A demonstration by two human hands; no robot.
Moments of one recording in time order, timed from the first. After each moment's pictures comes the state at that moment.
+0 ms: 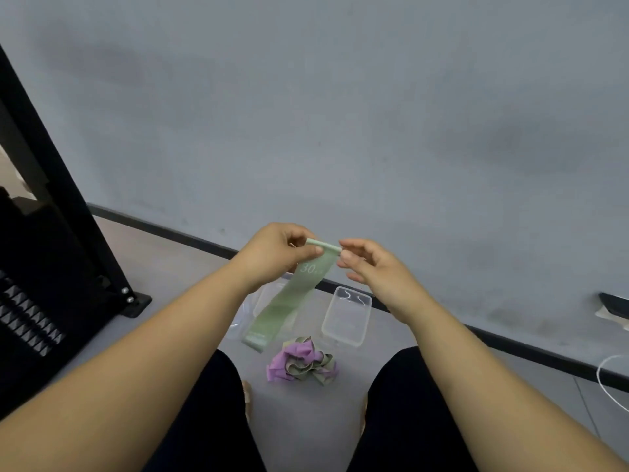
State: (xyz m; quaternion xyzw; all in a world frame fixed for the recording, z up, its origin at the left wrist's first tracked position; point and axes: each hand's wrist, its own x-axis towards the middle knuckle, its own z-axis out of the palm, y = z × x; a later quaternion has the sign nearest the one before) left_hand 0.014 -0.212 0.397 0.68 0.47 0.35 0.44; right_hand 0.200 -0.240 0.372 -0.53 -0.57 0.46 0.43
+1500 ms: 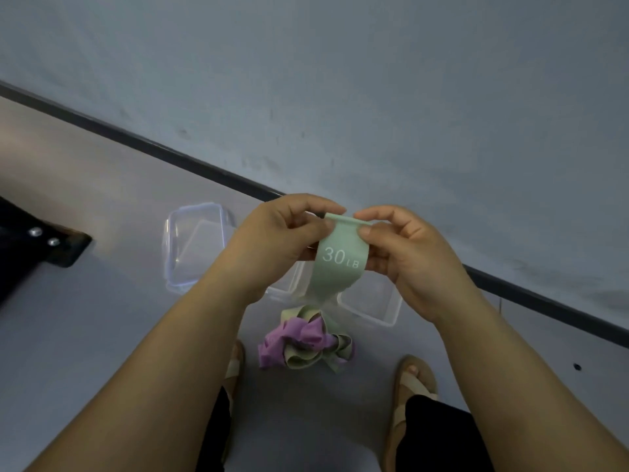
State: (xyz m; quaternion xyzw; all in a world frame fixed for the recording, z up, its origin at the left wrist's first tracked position) left_hand 0.043 0.007 0.209 0.52 0.49 0.36 0.60; right_hand 0.207 -0.011 0.202 -0.52 -0.40 0.60 0.45
